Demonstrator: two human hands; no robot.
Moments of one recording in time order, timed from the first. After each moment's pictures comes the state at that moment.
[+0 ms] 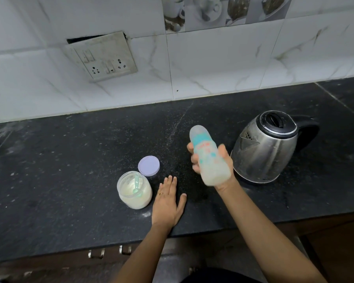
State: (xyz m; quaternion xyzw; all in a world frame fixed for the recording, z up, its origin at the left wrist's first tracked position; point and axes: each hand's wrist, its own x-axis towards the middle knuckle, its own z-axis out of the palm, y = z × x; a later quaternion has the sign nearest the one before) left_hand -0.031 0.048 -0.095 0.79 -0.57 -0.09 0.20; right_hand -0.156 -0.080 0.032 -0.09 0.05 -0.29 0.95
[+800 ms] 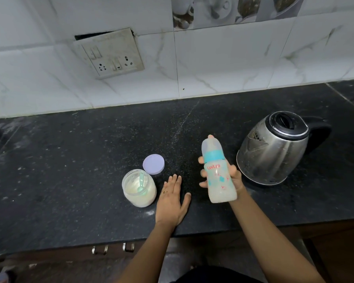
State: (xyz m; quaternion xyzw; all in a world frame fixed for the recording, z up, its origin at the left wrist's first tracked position) left_hand -0.029 0.047 -0.094 0.79 -0.57 -0.09 0.21; right_hand -0.171 -0.092 -0.015 -0.16 0.08 -0.25 0.95
